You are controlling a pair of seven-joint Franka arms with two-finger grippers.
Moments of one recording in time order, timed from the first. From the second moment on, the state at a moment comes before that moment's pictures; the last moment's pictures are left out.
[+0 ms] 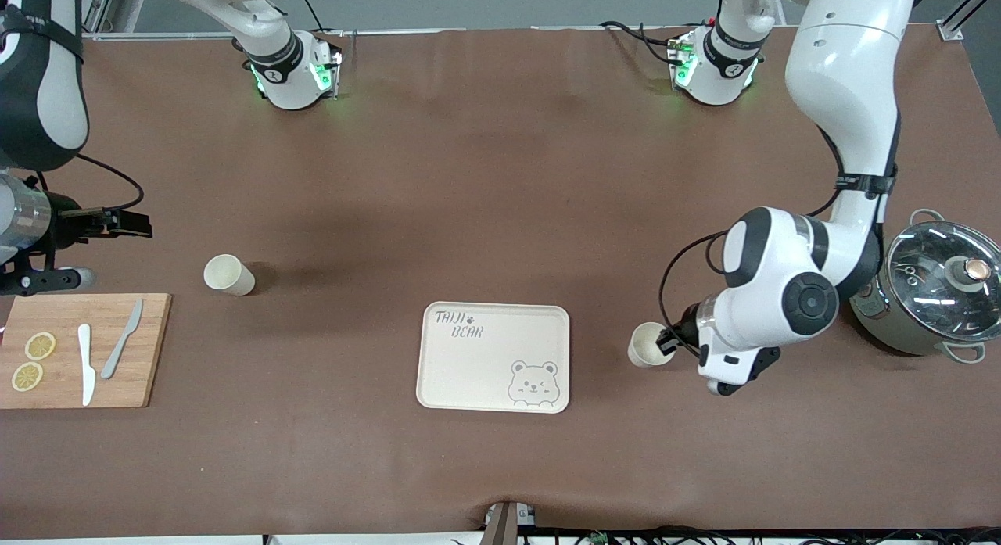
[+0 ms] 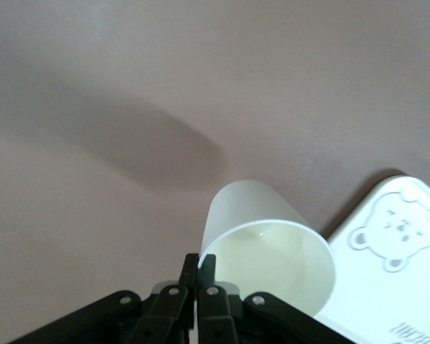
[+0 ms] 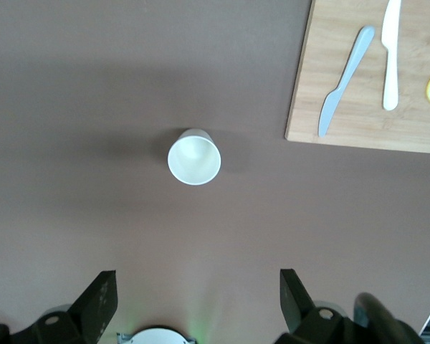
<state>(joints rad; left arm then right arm) -0.23 0.67 -0.09 -1.39 -0.15 2.02 -0.81 0.06 0.25 -0.14 -1.50 -0.07 1.46 -0.19</state>
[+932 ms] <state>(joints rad) -0.41 0.78 -0.09 -1.28 -0.20 2.17 -1.14 -0.01 0.41 -0.14 -1.85 -0.06 1.92 -0.04</state>
